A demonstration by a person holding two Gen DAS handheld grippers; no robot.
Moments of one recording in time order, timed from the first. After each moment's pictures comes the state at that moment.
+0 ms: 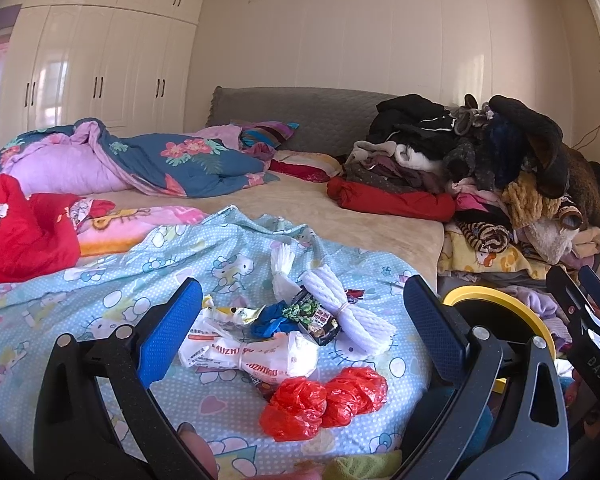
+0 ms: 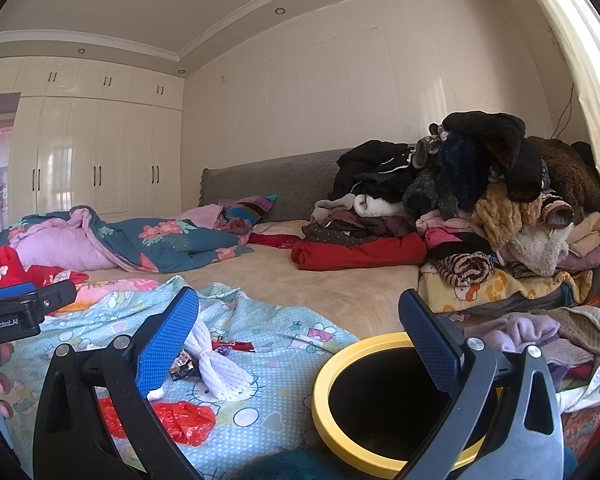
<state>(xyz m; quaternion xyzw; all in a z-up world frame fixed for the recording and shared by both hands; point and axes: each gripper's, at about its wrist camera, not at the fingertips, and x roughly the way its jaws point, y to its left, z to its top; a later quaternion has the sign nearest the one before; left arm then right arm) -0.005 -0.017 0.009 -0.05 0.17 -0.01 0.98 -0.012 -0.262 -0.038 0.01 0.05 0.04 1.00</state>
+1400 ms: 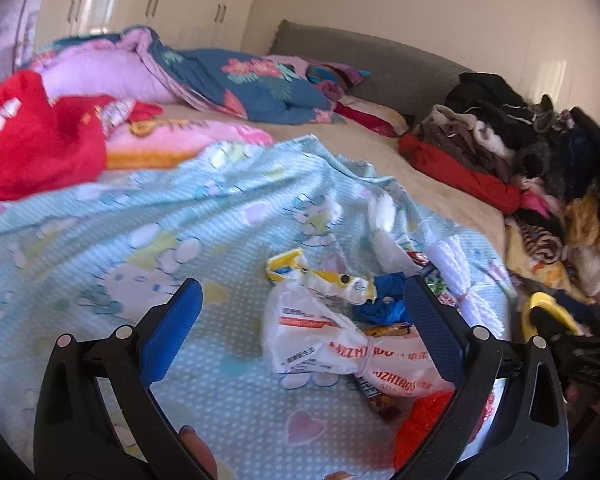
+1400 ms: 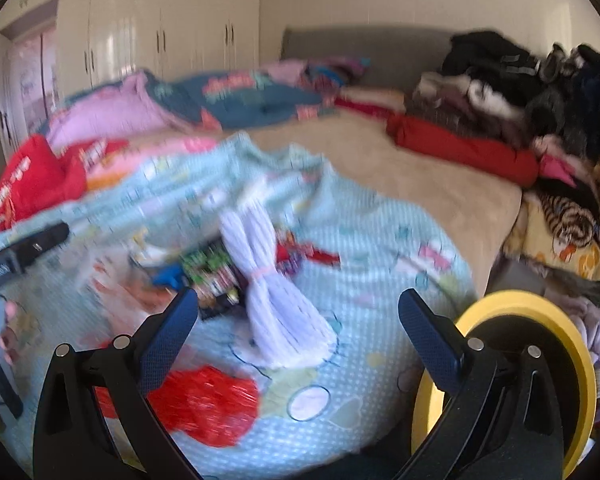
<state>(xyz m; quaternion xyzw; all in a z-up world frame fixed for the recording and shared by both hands) 0.080 0.096 -0.073 -0.15 0.28 0.05 0.95 0.167 -0.186 -0.098 -0.08 0.33 0.18 0.92</state>
